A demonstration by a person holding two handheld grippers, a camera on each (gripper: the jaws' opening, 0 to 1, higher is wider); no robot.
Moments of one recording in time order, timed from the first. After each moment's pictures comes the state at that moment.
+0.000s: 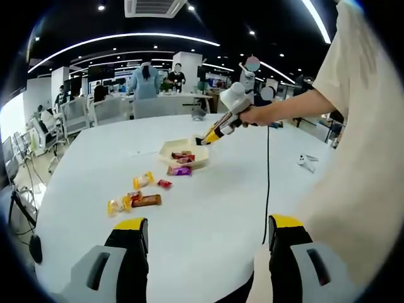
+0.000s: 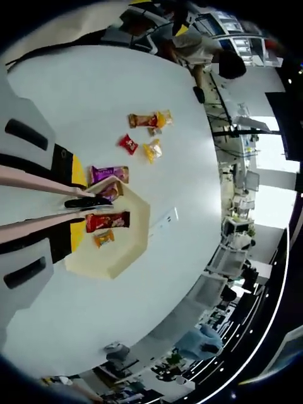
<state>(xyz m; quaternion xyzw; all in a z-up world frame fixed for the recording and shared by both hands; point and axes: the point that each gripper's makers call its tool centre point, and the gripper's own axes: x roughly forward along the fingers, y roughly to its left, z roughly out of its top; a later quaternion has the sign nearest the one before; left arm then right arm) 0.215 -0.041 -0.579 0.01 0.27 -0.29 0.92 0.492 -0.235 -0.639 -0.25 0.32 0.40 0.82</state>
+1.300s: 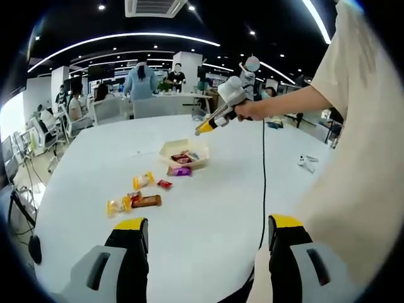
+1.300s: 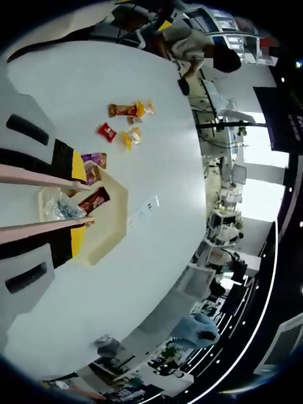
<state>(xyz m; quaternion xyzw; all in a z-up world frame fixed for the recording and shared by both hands) 0.219 -0.042 -0.580 0.01 0.27 -0.29 0.92 0.521 -0.225 -0.614 -0.22 0.28 0.39 0.85</state>
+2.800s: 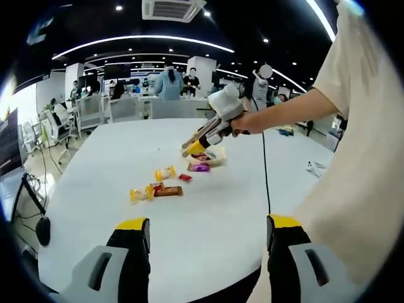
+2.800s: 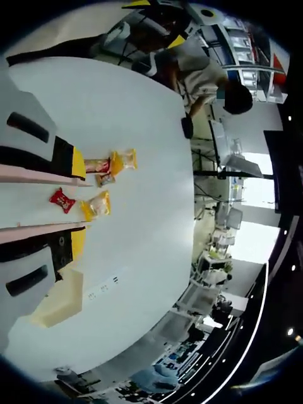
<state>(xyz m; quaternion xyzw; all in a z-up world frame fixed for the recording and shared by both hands) 0.194 0.020 -0.580 -0.01 0.26 -0.25 0.93 0.450 -0.065 -0.638 -0.25 0.26 0.51 0.78</state>
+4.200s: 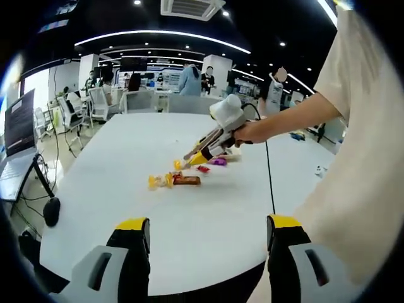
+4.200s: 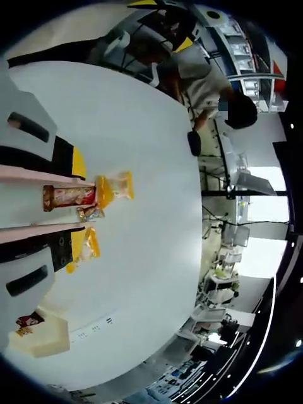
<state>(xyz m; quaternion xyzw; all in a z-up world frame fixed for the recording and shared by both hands) 0.183 0.066 -0.592 -0.04 0.27 -0.20 0.94 0.422 0.001 -0.681 -0.24 0.29 0.55 0.74</state>
